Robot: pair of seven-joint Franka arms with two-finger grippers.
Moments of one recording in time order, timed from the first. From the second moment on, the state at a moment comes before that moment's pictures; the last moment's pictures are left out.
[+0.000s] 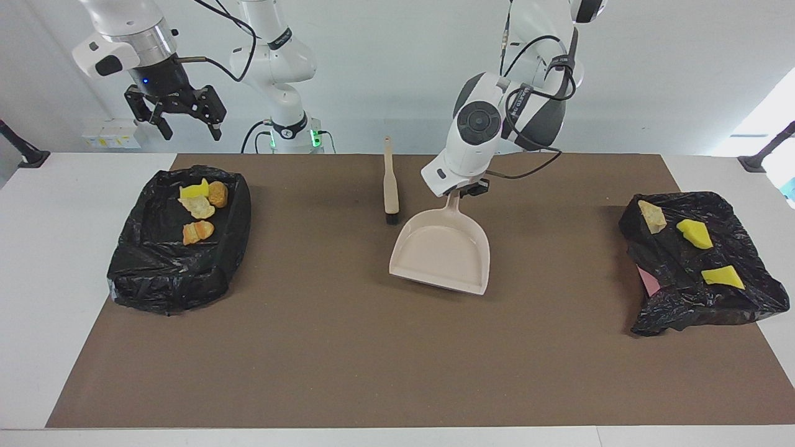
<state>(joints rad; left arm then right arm) -0.66 0.36 0.02 -1.59 -0.15 1.76 -0.32 0.07 -0.11 -0.10 -1.58 0.00 1.49 0.01</state>
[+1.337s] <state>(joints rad) -0.55 0.39 0.06 -1.51 -0.16 1.84 -0.50 0.07 -0.11 -0.10 -1.58 0.00 1.49 0.01</state>
